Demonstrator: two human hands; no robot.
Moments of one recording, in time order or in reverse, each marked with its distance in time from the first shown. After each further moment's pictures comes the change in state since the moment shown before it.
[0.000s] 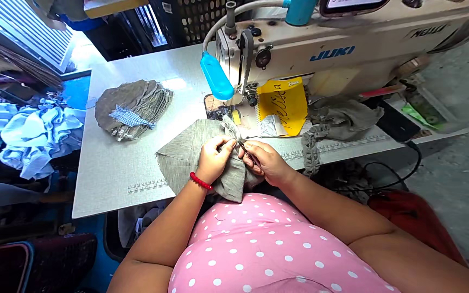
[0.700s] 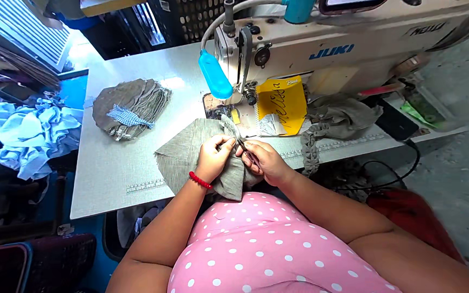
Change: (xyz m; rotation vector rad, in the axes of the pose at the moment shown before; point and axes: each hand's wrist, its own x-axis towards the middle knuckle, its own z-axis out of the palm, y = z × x) left_hand 0.001 0.001 0.000 0.025 -0.012 -0.031; right_hand -0.001 0.001 0.001 -0.031 0.037 0.023
